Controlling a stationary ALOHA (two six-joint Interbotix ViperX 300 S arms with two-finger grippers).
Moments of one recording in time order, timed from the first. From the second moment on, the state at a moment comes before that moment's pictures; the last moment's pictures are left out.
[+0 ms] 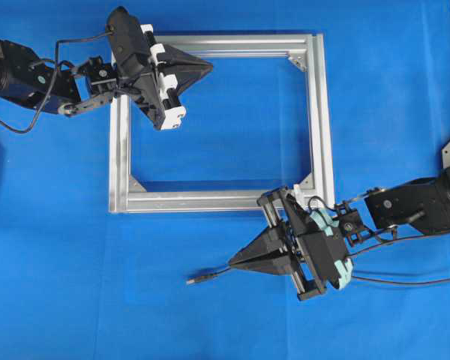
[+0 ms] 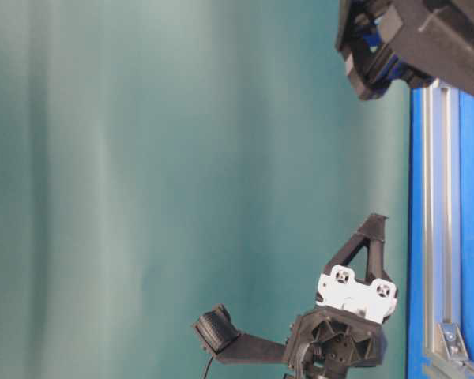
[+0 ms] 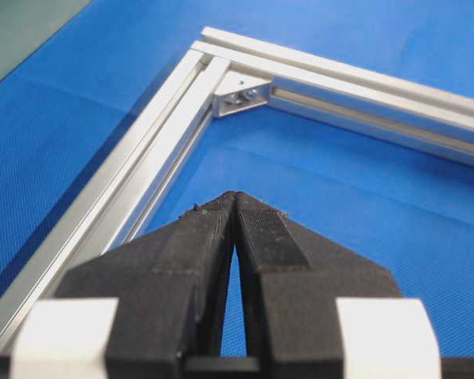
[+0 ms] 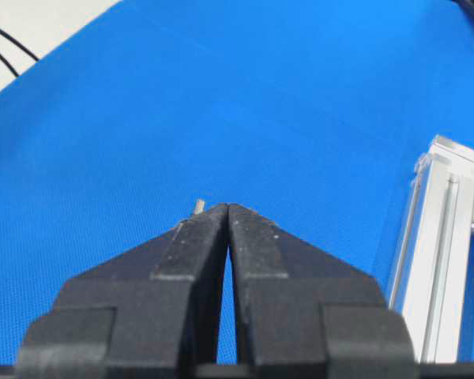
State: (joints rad) left arm 0.28 0.16 0.84 -0.11 -0.78 0.00; right arm 0.28 0.16 0.83 -0.11 -0.78 0.00
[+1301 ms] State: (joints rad) left arm 0.27 0.15 0.84 -0.09 -0.76 0.00; right arm 0.33 0.21 0.77 0.00 -0.65 0.13
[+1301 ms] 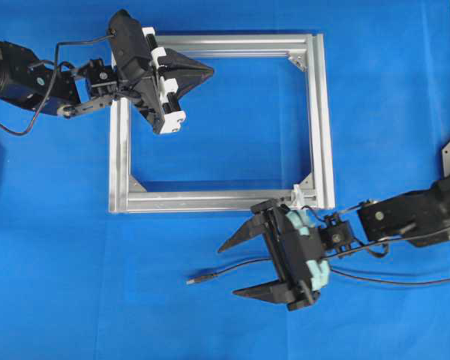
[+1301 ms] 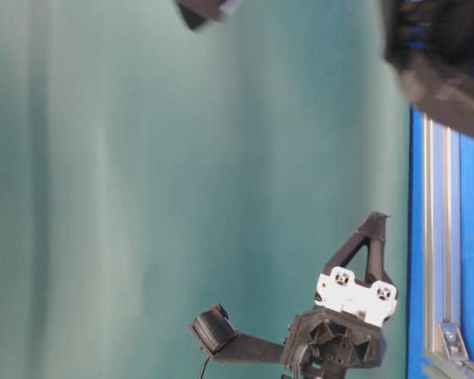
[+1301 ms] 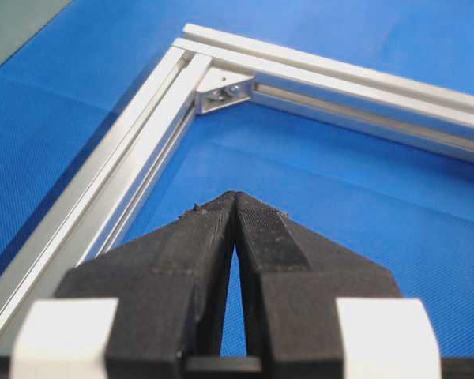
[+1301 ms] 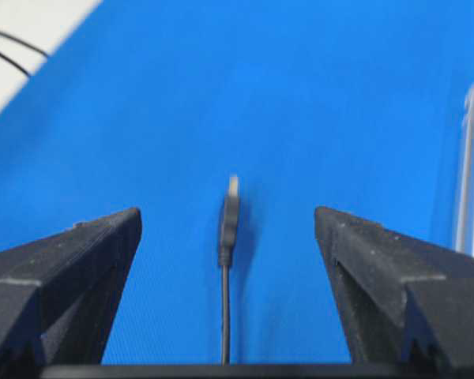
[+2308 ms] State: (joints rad) left arm 0.27 0.15 0.84 -0.09 -0.76 0.00; right arm 0.37 0.37 0.72 0.17 -0.65 0.12
